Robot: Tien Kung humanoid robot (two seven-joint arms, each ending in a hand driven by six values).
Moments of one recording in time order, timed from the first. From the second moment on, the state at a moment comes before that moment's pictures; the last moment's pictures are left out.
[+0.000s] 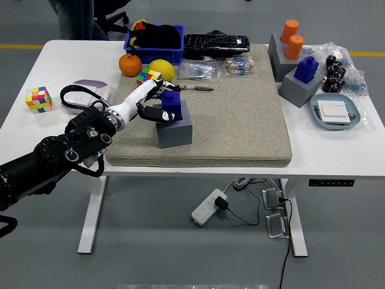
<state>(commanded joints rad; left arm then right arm) -0.98 0.16 -0.14 -0.61 0.64 0.16 -0.30 -0.02 -0.28 1.45 0.37 -1.23 0.14 -0.14</state>
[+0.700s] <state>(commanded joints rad) -0.99 0.17 -0.18 -0.63 0.61 0.08 -0.32 -0.03 -0.28 1.45 0.37 -1.23 0.14 -0.14</state>
